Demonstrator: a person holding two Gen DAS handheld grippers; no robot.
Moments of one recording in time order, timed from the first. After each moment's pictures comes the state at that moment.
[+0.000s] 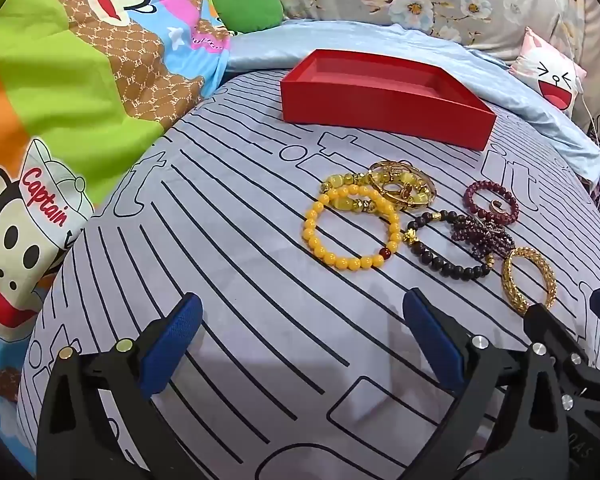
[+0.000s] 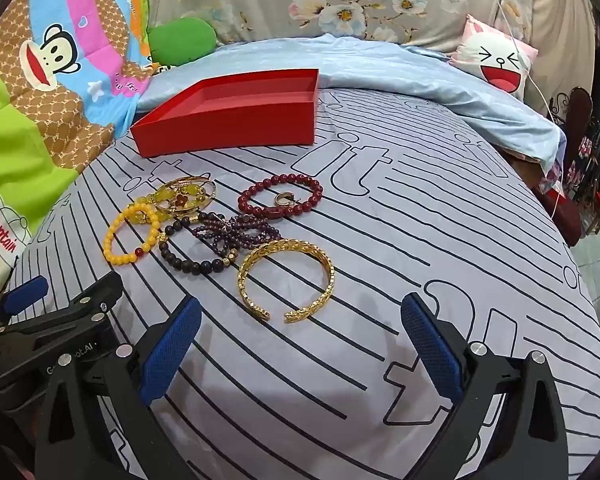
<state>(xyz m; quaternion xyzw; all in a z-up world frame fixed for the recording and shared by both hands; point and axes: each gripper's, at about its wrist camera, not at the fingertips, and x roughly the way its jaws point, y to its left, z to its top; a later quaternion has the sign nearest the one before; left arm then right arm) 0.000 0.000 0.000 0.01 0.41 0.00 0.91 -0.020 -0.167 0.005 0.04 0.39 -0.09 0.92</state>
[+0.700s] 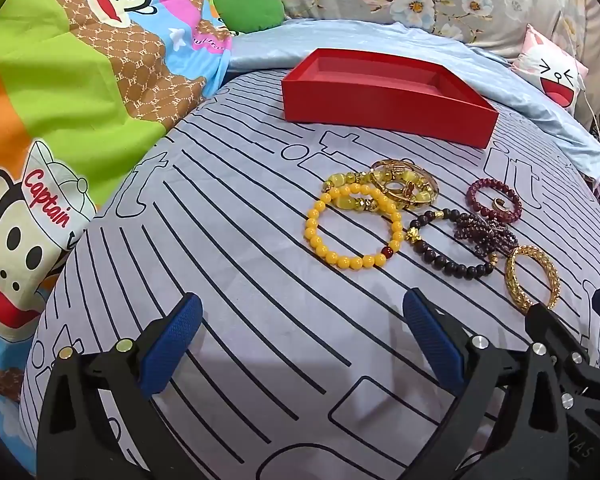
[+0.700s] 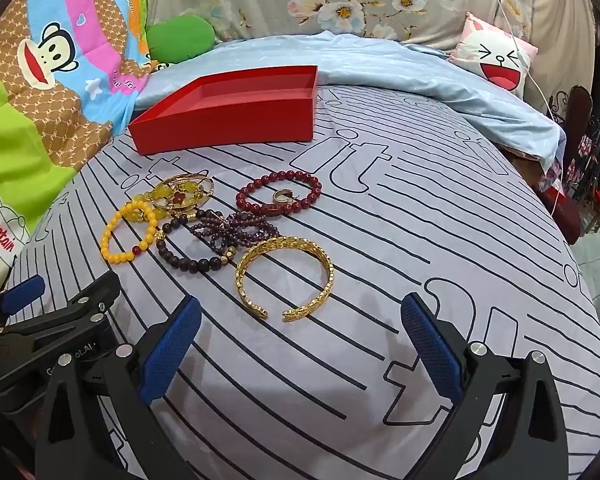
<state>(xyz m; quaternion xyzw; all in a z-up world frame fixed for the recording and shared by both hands) -0.002 0.002 0.002 0.01 0.41 0.00 0.91 -0.018 -0.167 0.003 0.04 0.40 -0.09 0.91</state>
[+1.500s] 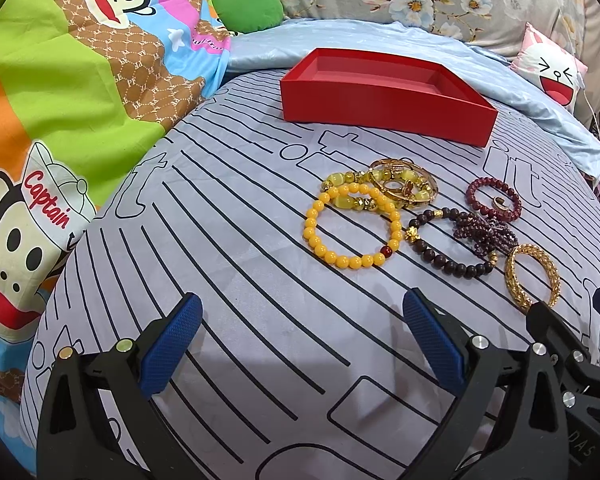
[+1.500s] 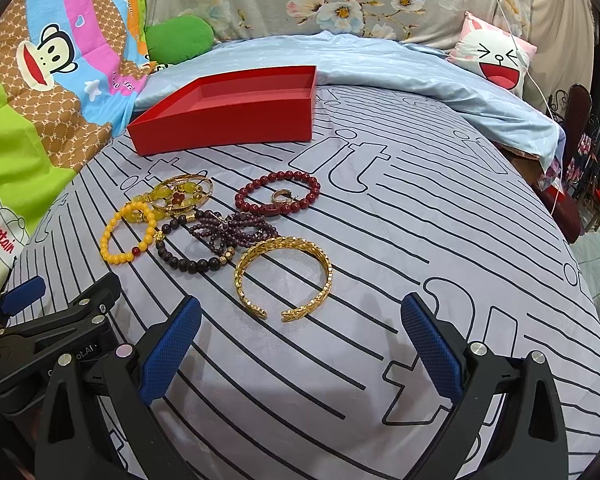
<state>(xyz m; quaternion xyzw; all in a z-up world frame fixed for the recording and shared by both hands) -0.003 0.000 0.003 0.01 0.41 0.00 0.91 -0.017 -0.168 0.001 0.04 0.40 -0.09 0.91</state>
